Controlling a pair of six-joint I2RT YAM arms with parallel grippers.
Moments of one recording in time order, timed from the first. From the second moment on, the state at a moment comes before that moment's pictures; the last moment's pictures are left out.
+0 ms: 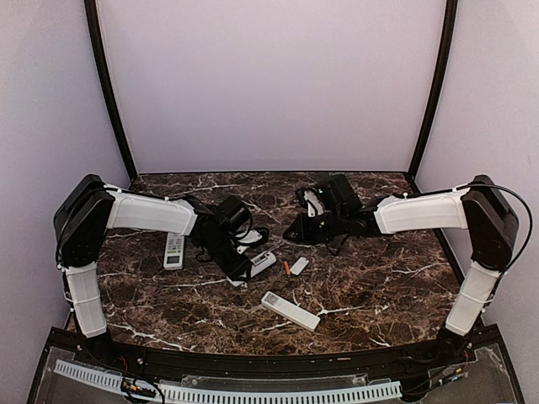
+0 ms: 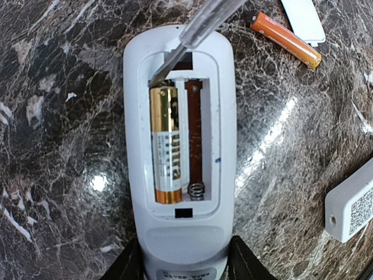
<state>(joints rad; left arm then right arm) -0.80 1.93 1.26 -0.59 0.15 0.07 0.77 1.76 1.11 -0.05 -0.28 0.60</state>
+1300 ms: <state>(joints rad) -0.80 1.93 1.26 -0.59 0.14 0.07 0.79 1.67 1.08 -0.05 -0.27 0.63</state>
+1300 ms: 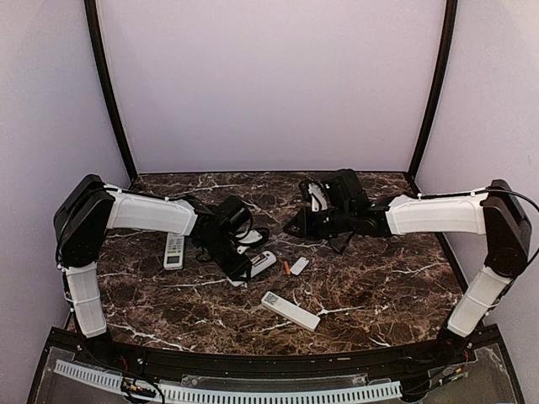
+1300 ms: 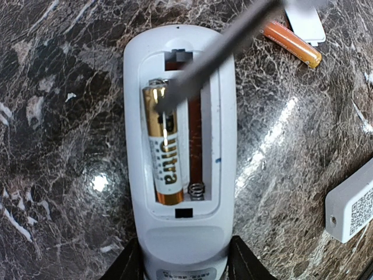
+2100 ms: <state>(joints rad) -0.80 1.93 1.26 -0.59 0.14 0.07 0.79 1.70 1.03 -0.02 -0.23 0.64</state>
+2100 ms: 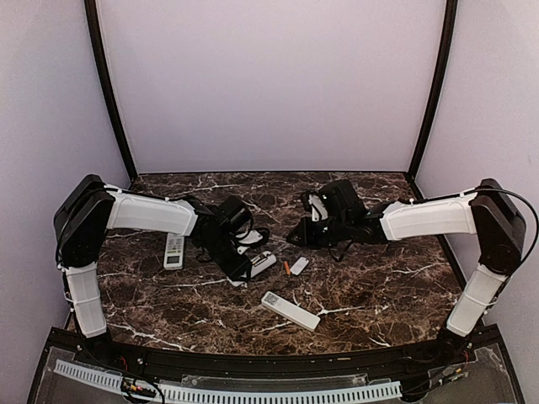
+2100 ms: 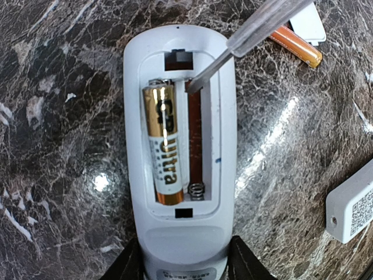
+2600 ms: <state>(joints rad) -0.80 1.93 1.26 -0.59 0.14 0.07 0.79 1.74 1.03 0.02 -0.24 0.65</state>
